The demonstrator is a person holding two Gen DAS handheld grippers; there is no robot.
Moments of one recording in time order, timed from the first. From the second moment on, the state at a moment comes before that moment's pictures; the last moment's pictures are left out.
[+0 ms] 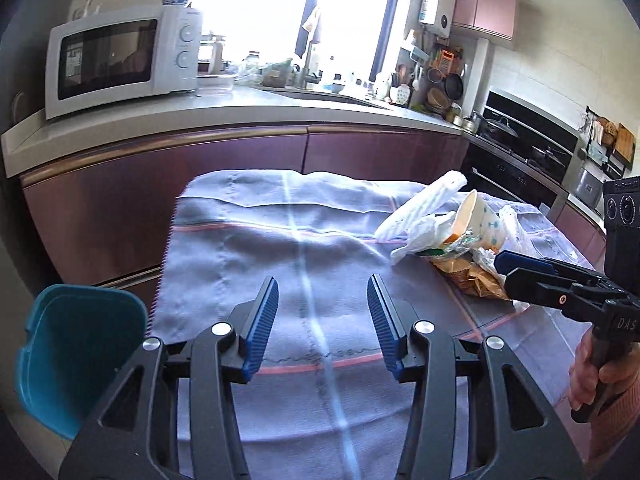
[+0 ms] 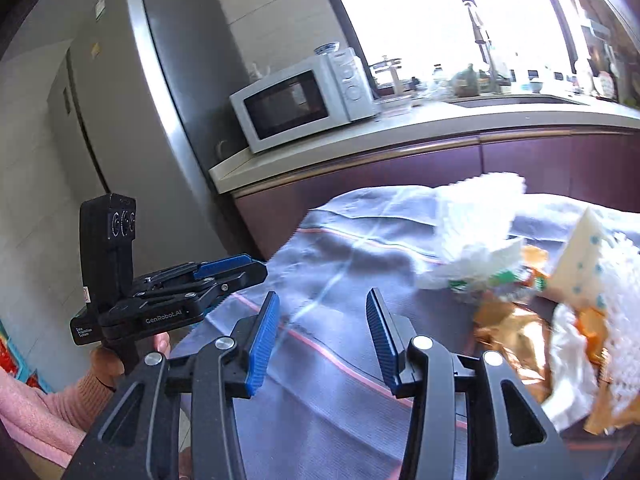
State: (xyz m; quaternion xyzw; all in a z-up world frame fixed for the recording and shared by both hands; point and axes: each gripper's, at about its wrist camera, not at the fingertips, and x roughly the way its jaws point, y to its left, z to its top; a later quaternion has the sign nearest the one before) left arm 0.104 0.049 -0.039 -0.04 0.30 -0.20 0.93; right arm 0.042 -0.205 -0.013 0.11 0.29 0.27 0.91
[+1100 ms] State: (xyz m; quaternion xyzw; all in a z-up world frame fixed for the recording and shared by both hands) left arm 0.192 -0.095 -0.036 0.06 0.30 -0.24 0.92; right arm 0.056 -0.376 -0.069 0.27 0.31 0.07 0.91
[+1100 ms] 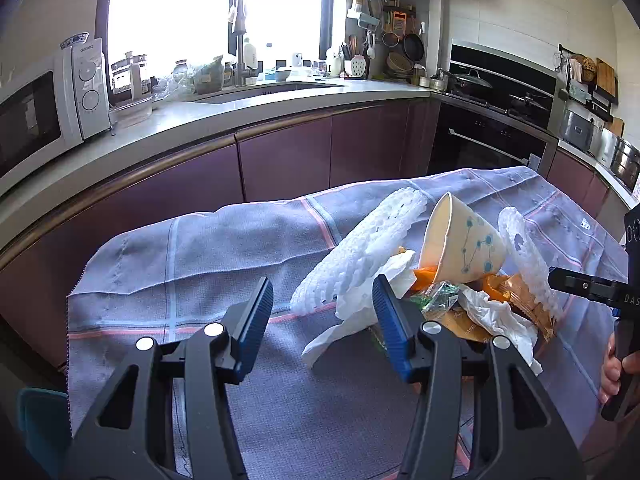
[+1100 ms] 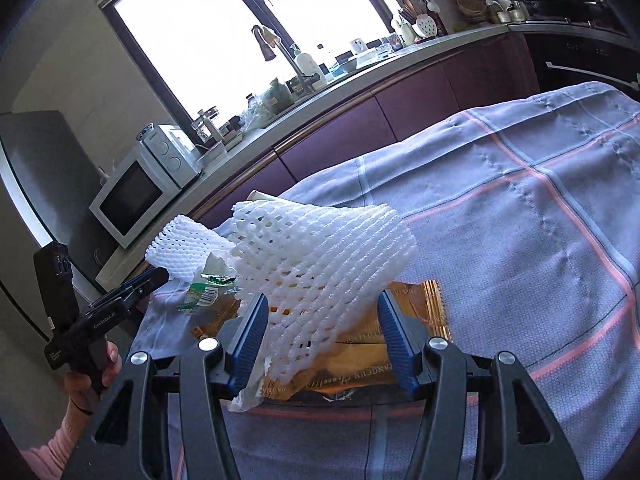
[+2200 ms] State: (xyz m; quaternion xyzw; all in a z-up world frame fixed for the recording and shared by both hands) left arm 0.175 -0.063 -0.012 0.01 0.28 -0.24 0.93; right arm 0.034 -0.380 -0.042 0.28 0.26 0.10 0.92
